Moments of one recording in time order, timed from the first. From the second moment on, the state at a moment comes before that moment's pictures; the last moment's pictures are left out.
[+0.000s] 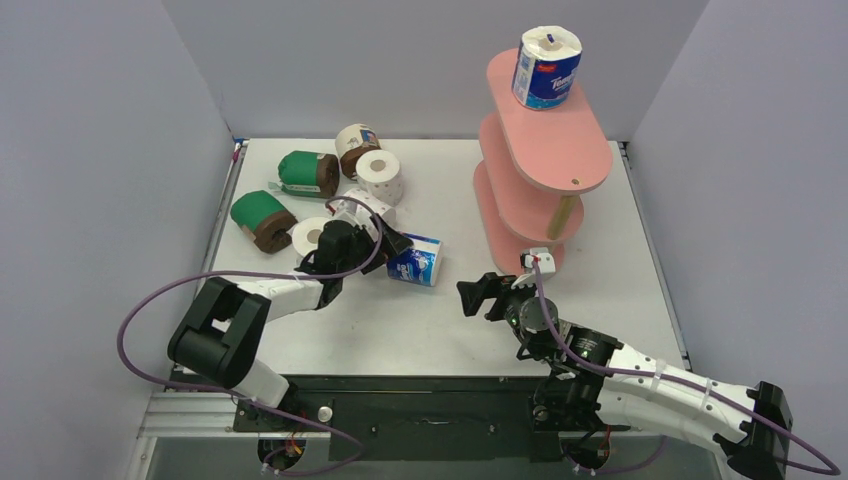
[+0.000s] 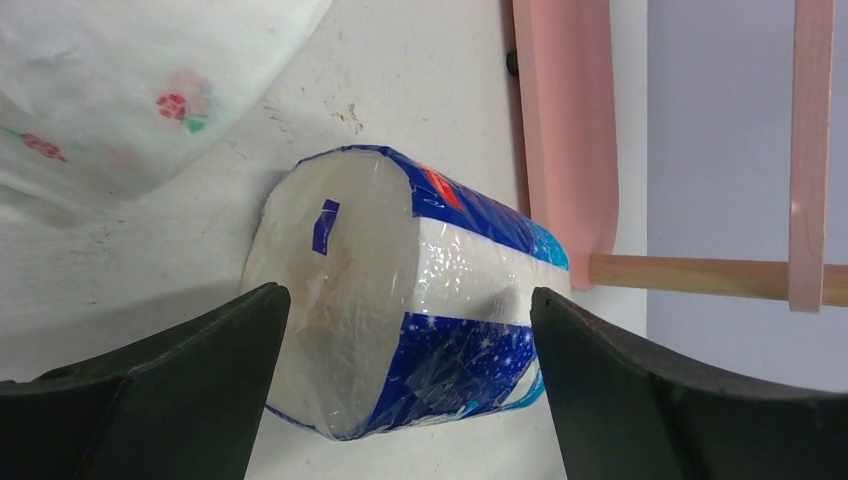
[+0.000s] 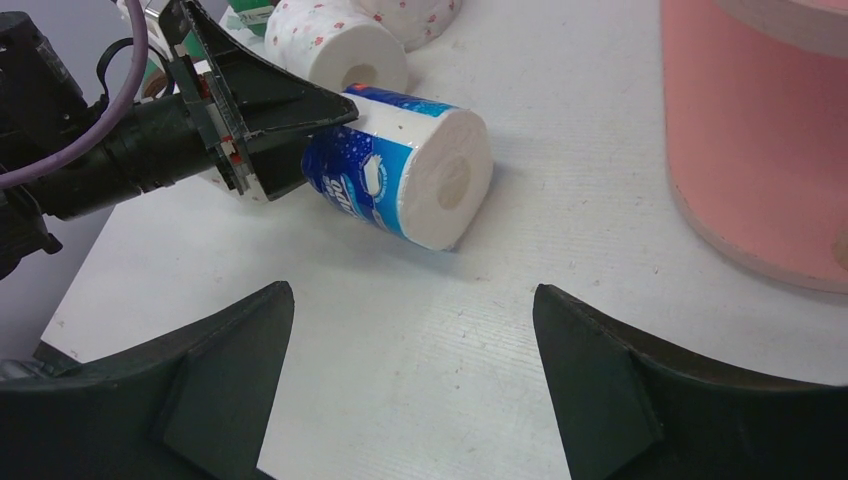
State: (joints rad) left arm -0.45 1.53 0.62 0.47 0.15 -0.93; right arm 1.05 0.72 0.45 -0.01 0.58 0.61
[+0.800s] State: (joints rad) left arm -0.58 1.46 0.55 0.52 0.21 -0.92; right arm 1.05 0.71 0.45 -0.05 0.58 0.60
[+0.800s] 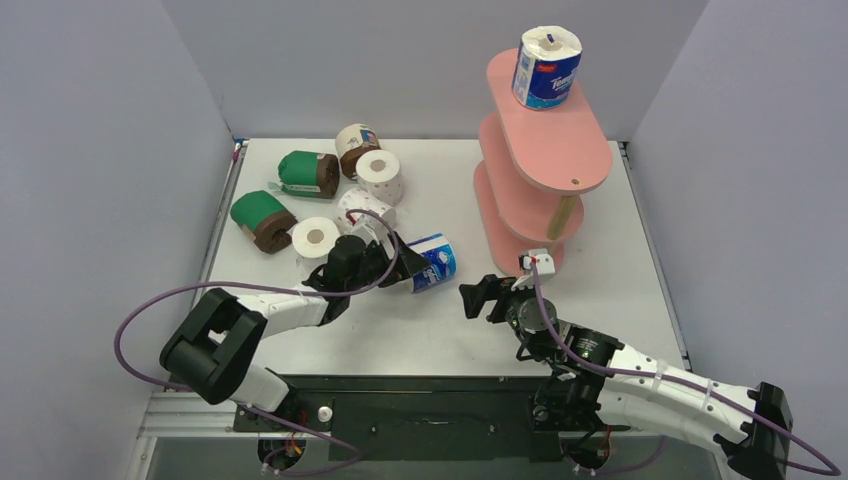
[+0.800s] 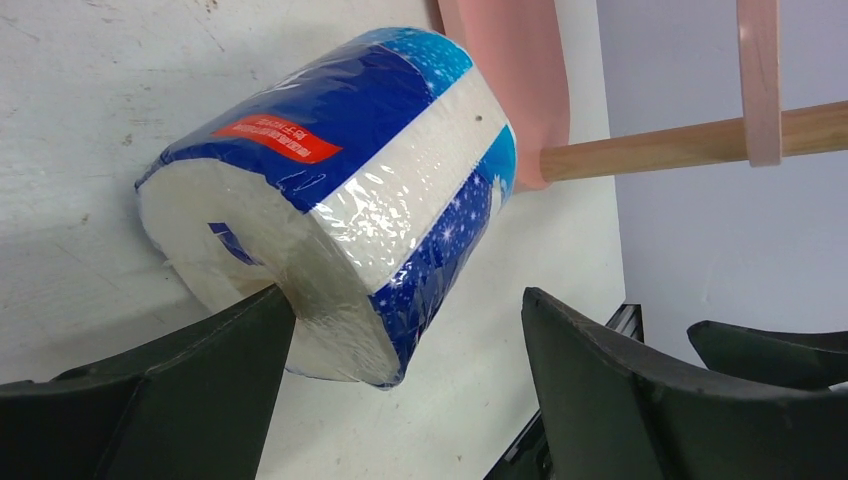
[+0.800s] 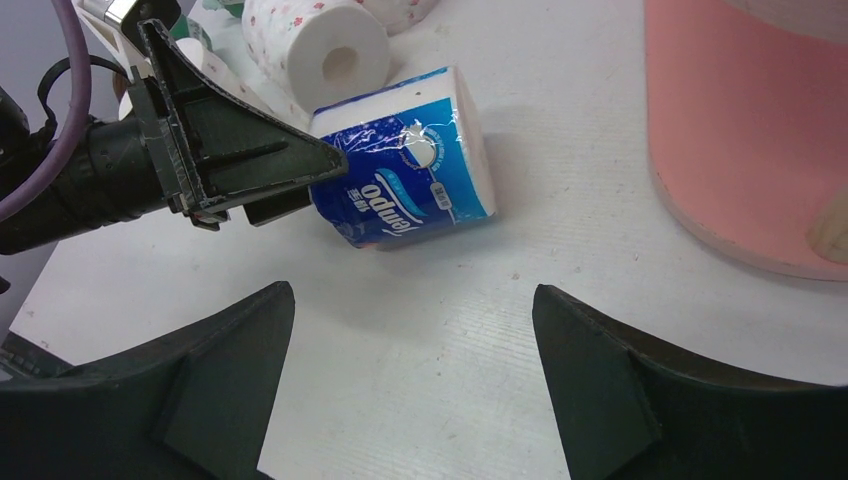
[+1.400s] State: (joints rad) left arm -0.60 1.57 0.54 0.66 0.19 -0.99; right arm 1.05 0.68 0.45 -0.08 0.59 0.60
